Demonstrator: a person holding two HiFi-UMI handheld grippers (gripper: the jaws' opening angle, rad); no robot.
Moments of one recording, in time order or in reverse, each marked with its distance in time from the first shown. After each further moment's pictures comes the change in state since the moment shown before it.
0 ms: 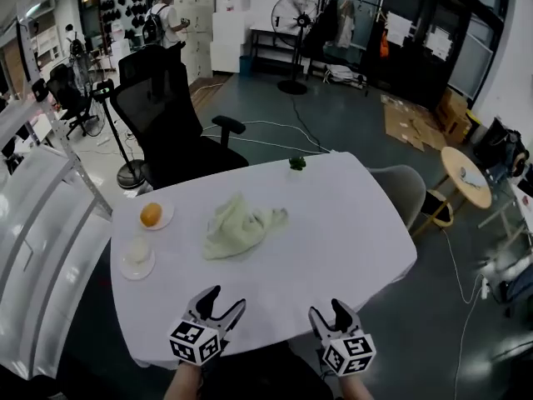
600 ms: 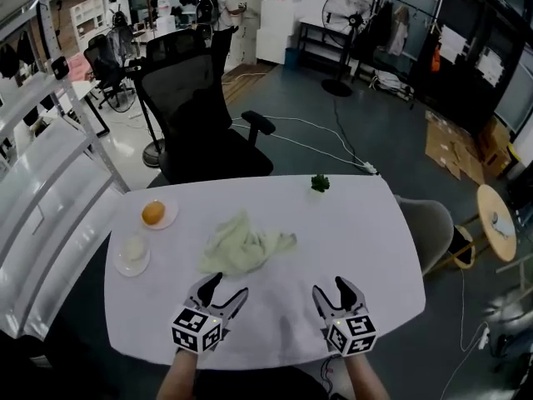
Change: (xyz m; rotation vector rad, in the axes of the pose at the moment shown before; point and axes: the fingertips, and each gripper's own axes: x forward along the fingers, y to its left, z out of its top) left arm 0.101 0.034 0.040 0.026 0.005 0.185; right arm 0.142 -0.080 0.087 -0.183 0.041 0.206
